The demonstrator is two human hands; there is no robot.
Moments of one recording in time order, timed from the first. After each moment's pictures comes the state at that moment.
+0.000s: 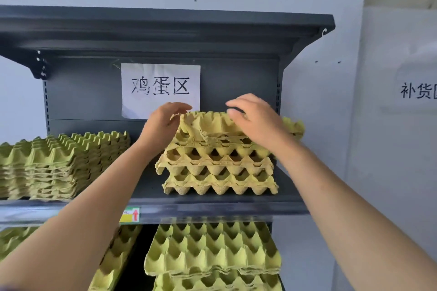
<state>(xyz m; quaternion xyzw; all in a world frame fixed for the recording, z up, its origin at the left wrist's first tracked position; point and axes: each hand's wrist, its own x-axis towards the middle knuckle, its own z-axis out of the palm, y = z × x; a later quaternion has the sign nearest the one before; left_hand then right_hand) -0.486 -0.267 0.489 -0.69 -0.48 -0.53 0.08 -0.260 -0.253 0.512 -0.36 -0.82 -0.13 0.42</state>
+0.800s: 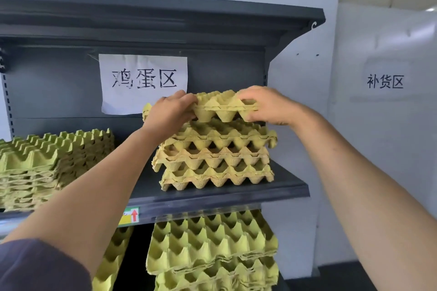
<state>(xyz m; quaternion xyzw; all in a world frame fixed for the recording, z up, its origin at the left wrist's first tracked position) -0.493 -0.236 0.505 -0.76 -0.46 -0.36 0.29 -0.244 -0.253 0.541 -0.45 -0.85 -0.06 0.27</state>
